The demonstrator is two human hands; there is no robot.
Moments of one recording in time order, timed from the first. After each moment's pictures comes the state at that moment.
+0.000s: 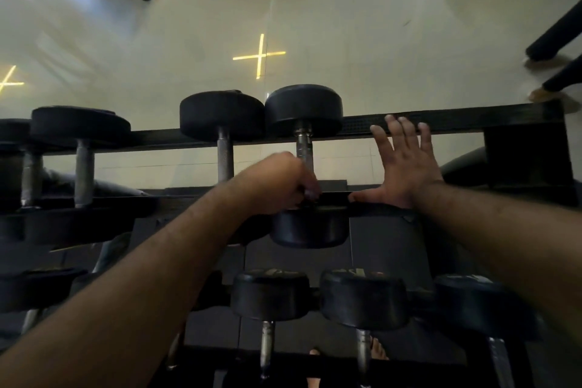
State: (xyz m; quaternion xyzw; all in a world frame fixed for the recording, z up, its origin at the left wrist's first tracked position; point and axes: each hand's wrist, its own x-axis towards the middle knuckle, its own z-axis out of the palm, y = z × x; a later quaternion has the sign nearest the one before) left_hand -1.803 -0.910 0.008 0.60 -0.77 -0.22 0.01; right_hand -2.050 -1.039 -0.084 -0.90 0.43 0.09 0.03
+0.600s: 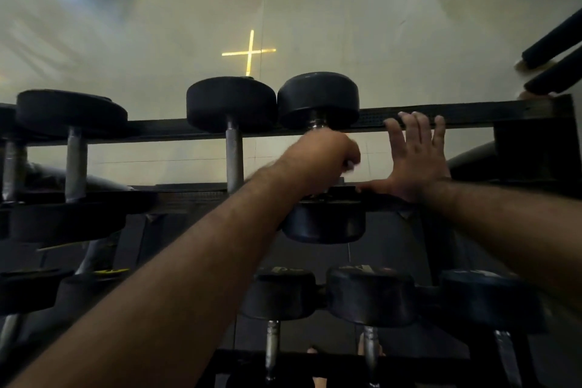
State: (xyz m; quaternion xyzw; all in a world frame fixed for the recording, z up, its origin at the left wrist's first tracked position) left_hand -1.830 -0.935 0.010 0.65 -0.72 -0.22 0.04; right_hand -2.036 -1.027 -0.093 -0.88 0.47 0.05 0.00
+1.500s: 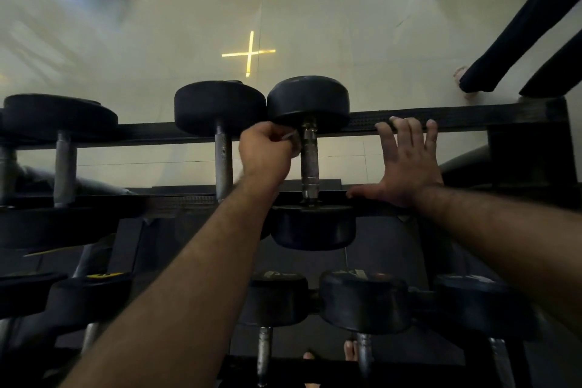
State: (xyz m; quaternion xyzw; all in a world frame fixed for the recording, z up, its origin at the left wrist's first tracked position) left_hand -1.804 -0.925 -0.023 0.78 -0.24 -0.33 0.48; right_hand -2.038 -1.030 -0.092 -0.88 0.46 0.06 0.01
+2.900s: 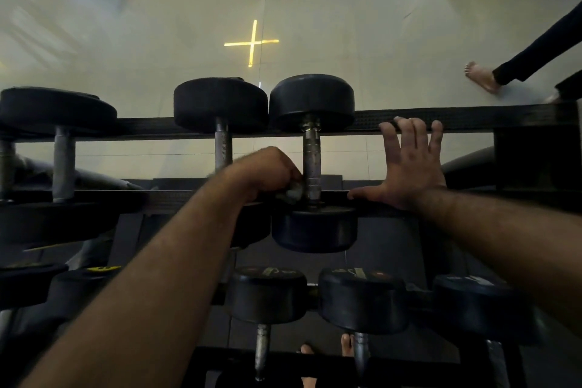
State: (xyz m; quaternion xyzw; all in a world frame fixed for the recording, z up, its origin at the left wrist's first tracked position) left_hand -1.782 -0.922 -0.026 0.78 -0.38 -0.49 0.10; right_hand -2.037 -1.032 -0.093 -0.89 0.46 0.07 0.00
